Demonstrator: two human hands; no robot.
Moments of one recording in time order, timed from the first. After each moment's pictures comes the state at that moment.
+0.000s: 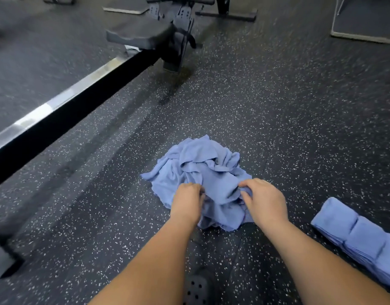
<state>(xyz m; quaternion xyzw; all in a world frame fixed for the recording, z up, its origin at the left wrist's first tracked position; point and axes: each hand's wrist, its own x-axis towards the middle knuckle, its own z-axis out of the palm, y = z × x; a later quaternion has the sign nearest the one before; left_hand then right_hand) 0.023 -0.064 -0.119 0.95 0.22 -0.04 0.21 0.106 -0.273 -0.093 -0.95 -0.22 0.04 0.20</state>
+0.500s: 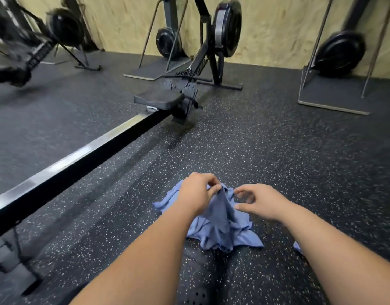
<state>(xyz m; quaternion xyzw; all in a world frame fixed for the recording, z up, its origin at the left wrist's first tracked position) -0.006 -0.072 0.081 0.94 0.09 0.10 0.32 0.076 -0.294 0.099 -0.91 -0.31 0.20 0.20</state>
